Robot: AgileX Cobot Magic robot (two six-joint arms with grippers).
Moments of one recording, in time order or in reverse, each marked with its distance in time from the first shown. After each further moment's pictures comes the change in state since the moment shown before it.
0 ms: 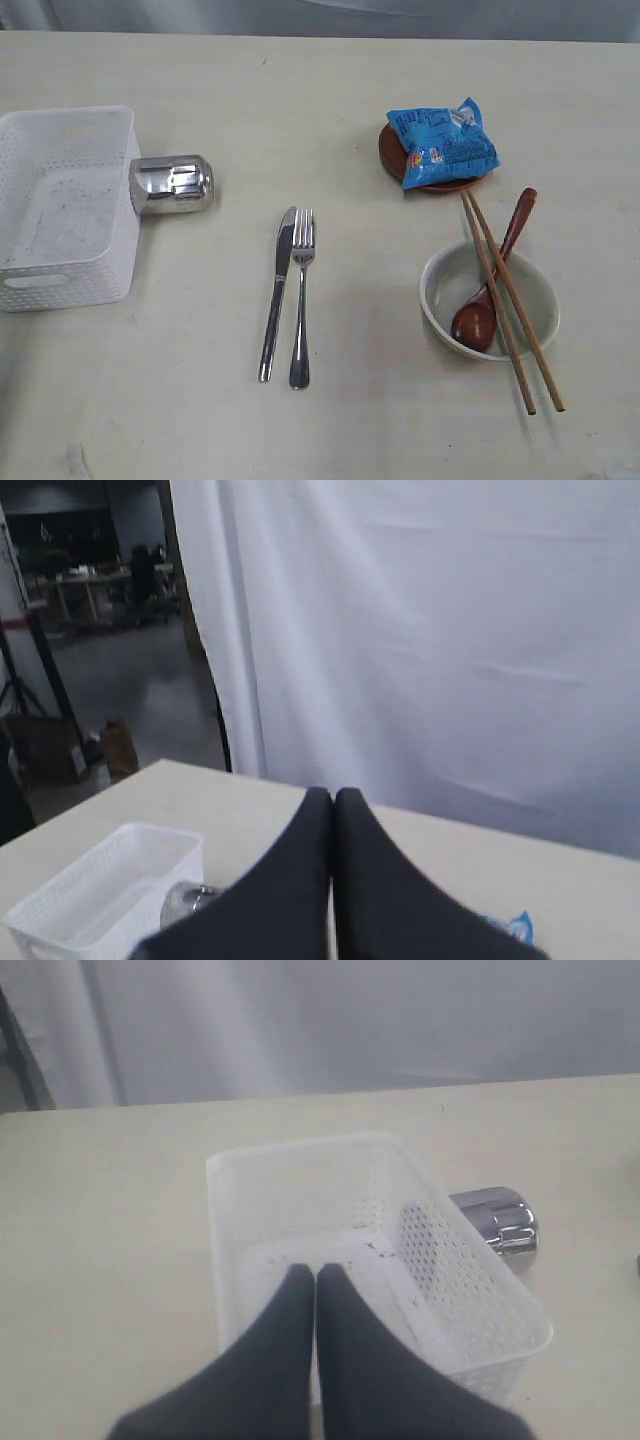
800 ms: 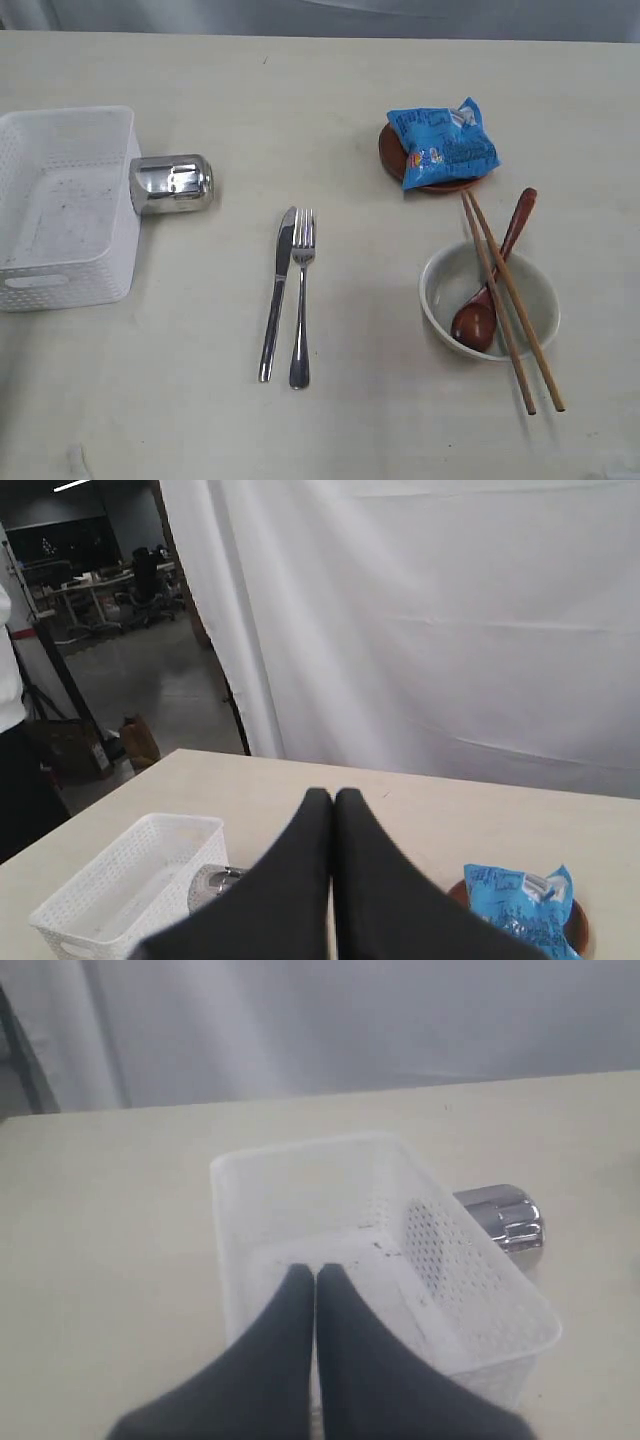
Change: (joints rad) left arm 0.000 0.000 0.000 0.012 0.000 -0.002; right arm 0.000 0.056 0.060 0.007 -0.057 0.099
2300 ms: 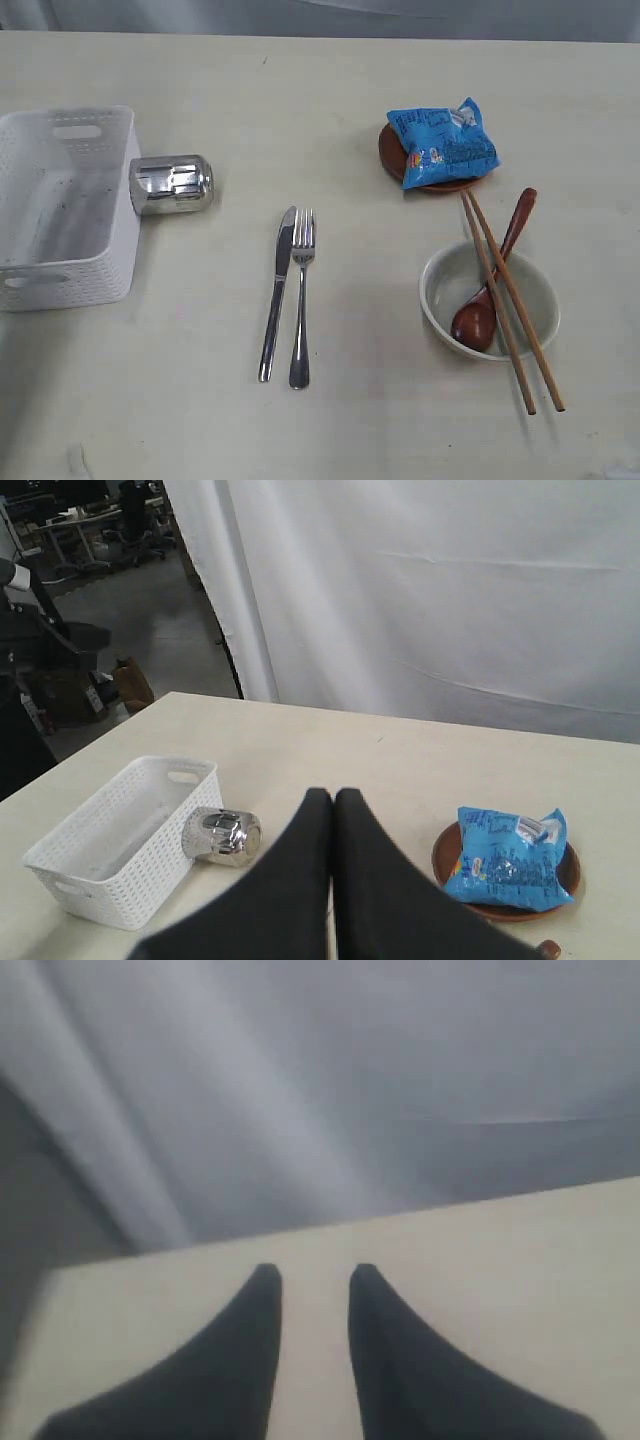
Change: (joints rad) left arm 0.000 1.225 -0.814 1.680 -0.130 -1.546; right arm 0.000 0.045 0.003 0.024 0.060 -0.031
